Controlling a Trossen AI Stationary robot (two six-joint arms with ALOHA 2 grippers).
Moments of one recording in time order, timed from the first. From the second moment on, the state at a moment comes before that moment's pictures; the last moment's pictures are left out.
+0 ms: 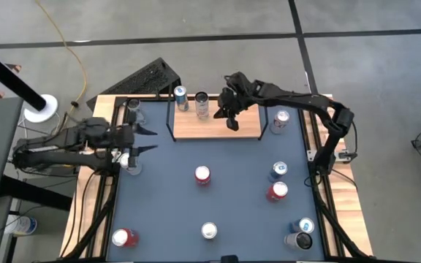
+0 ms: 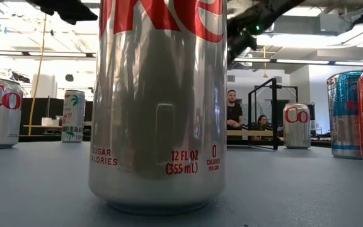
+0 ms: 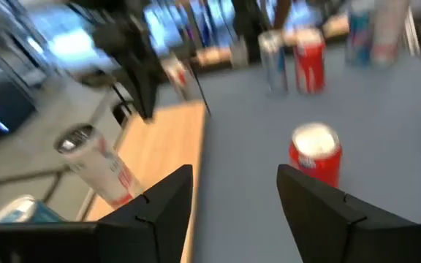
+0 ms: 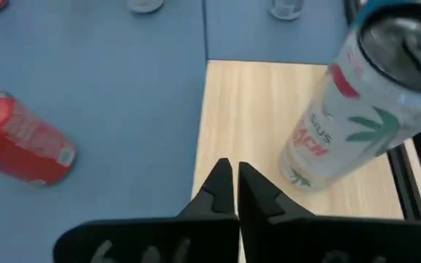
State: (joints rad) left arm 0.10 0.50 0.68 -0.38 -0.07 0.27; right arm -0.52 1.77 1.40 -0.40 -0.46 -0.41
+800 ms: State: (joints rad) left arm 0.10 0.22 0.36 -0.14 0.08 0.13; right arm -0.58 1.95 1.35 -0.18 -0.58 -0.37
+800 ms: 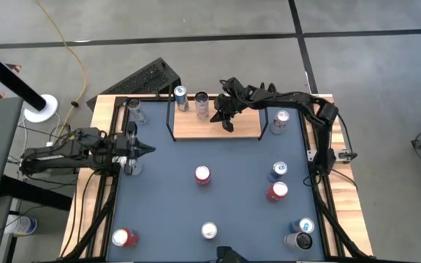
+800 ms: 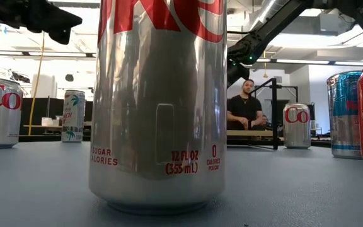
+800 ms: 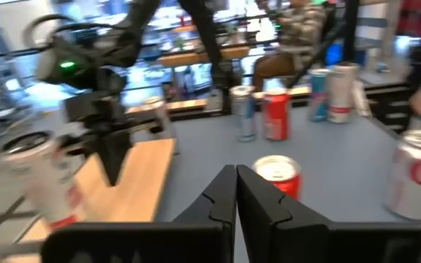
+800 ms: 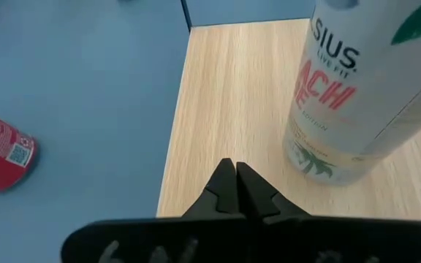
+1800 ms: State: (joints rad) left arm 0.10 0.23 0.36 -0.12 0.66 0.20; right arm -0.58 1.95 1.35 -0.05 -0.58 -0.33
